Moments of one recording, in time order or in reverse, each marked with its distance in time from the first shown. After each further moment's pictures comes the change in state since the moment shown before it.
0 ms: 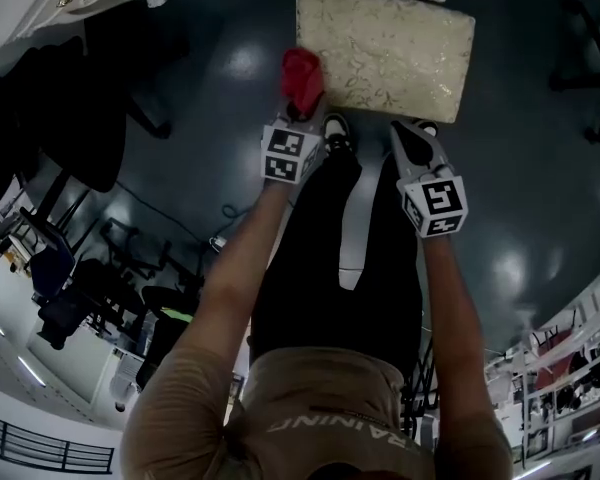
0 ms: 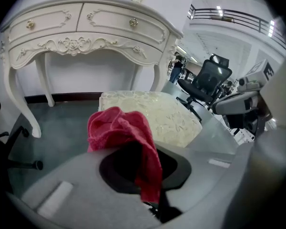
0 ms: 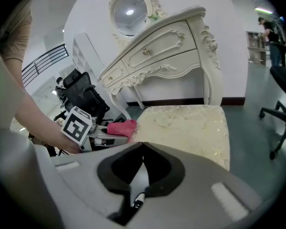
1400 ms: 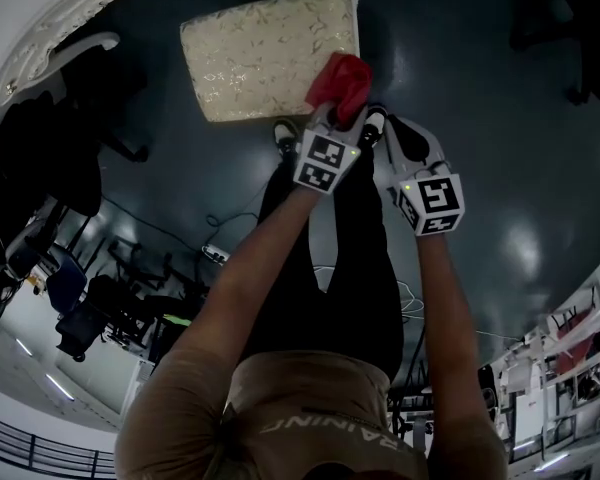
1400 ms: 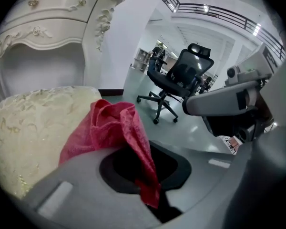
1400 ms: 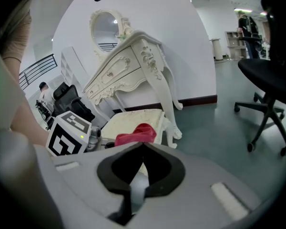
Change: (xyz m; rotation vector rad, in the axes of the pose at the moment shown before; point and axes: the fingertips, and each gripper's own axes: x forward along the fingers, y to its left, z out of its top) left arm 0.149 -0.284 0.060 0.117 0.053 -0.224; right arm -0.130 -0.188 -0.032 0.114 -0.069 -0.096
